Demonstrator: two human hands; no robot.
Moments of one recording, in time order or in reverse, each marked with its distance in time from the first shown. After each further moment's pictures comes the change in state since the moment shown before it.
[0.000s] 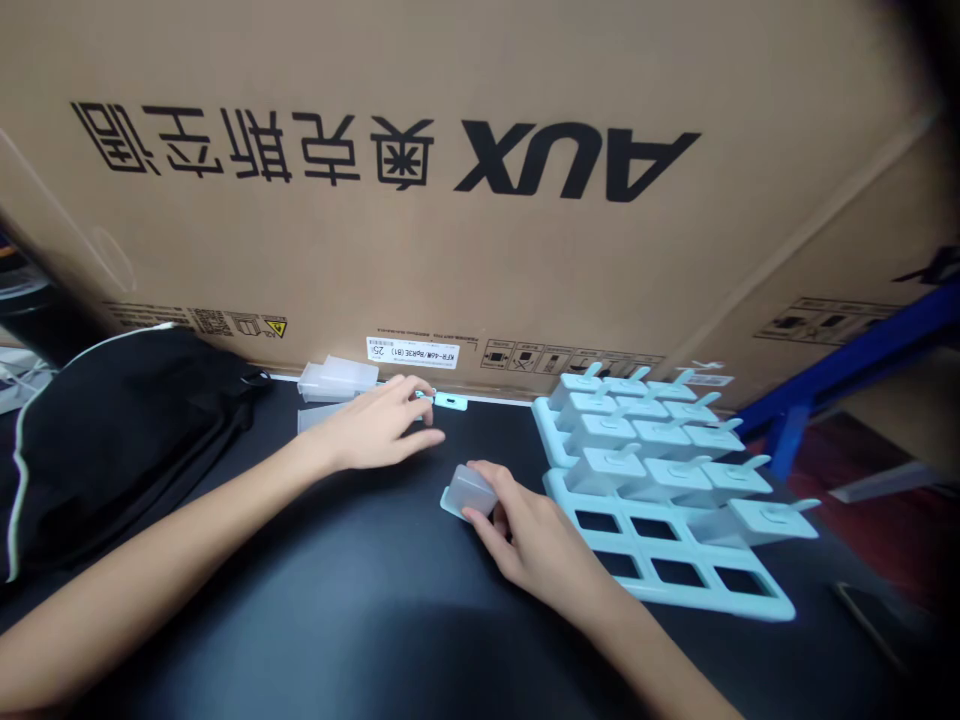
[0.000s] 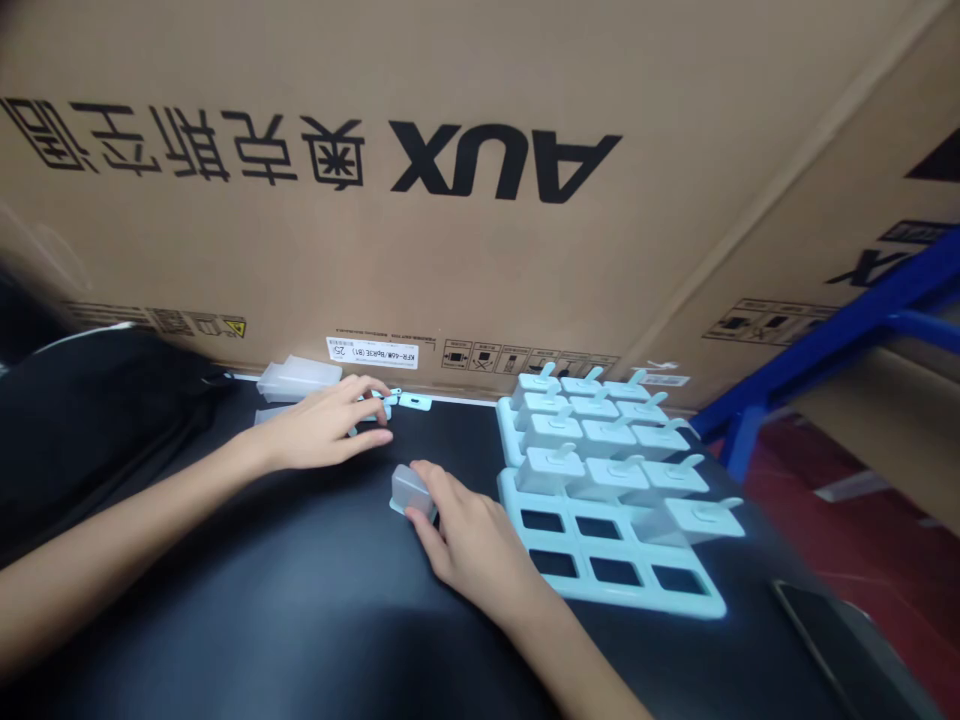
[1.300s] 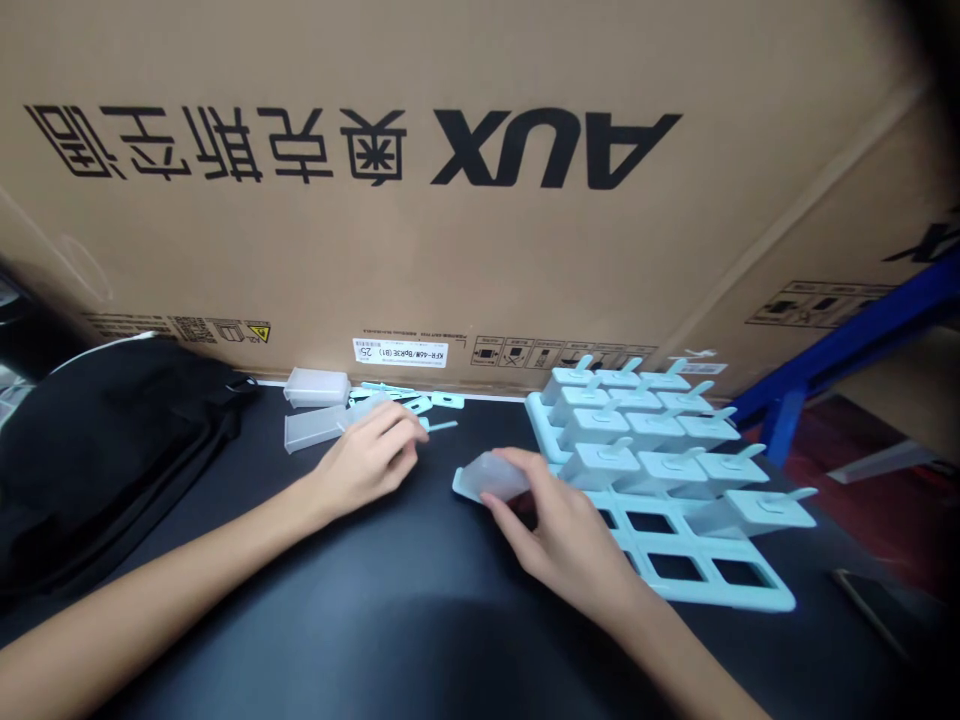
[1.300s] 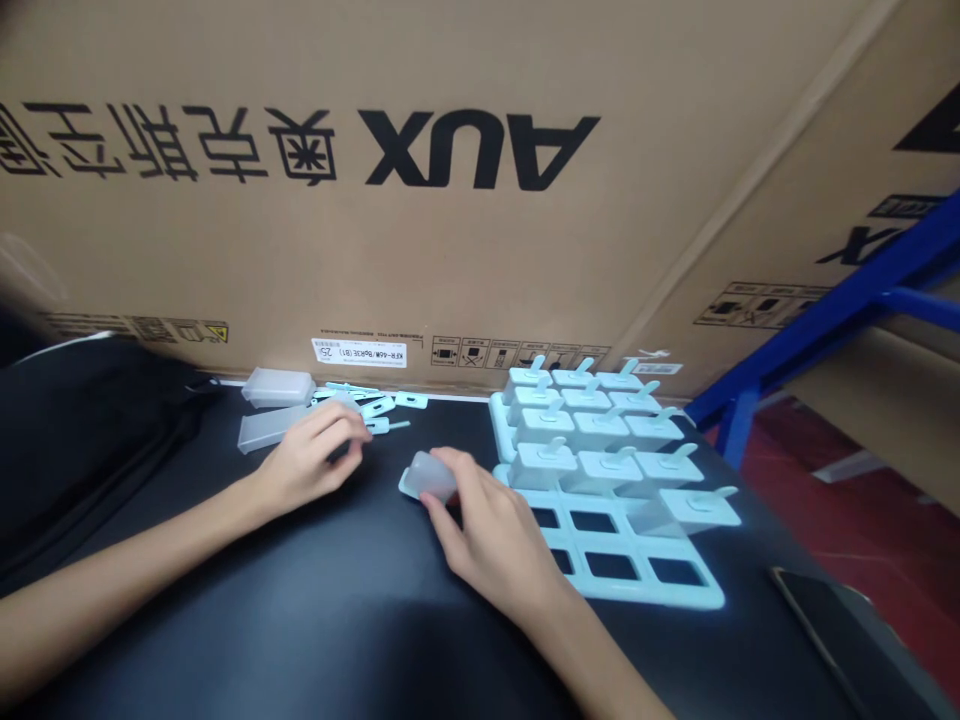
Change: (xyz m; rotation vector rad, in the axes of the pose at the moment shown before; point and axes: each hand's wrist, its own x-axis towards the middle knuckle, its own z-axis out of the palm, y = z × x) left_hand -0.019 0.017 0.039 -0.066 0.426 0.156; right_hand -0.007 0.012 -0.015 0.013 0.246 0.009
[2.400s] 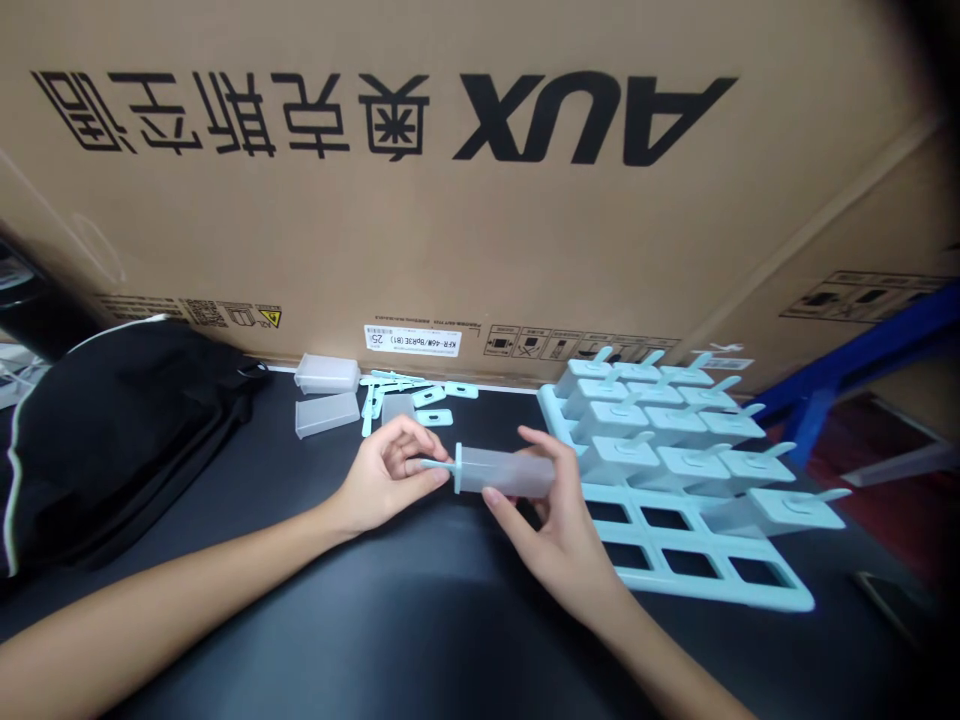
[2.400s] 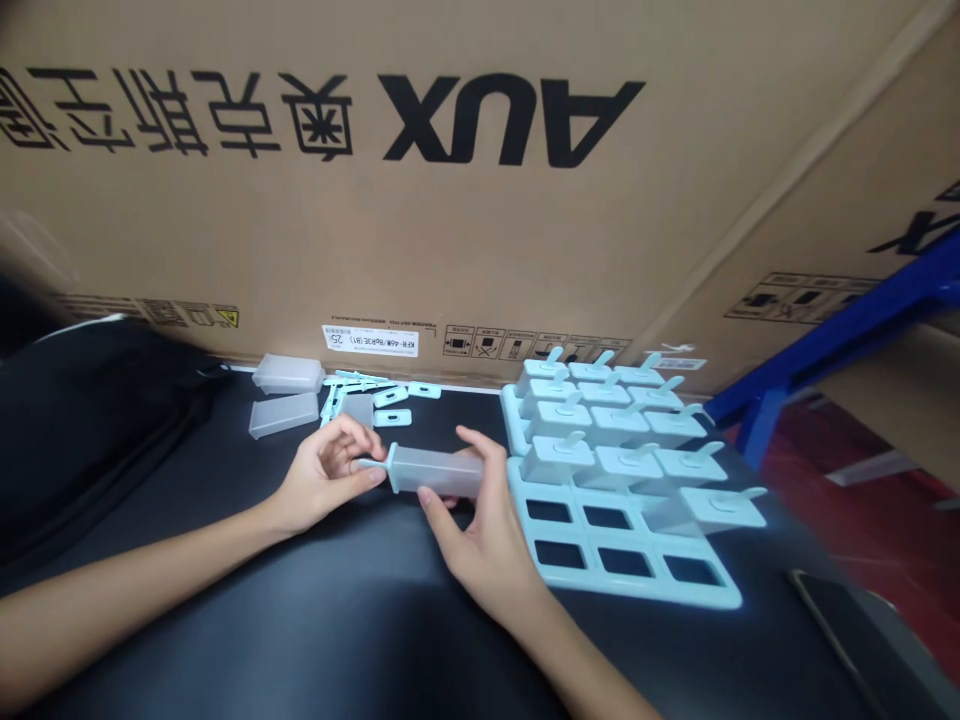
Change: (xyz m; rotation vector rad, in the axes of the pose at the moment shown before) left_hand -0.020 0.027 0.021 -1.312 0.153 -0.559; right_hand -0.007 -0.008 0.030 0.503 0.150 0.245
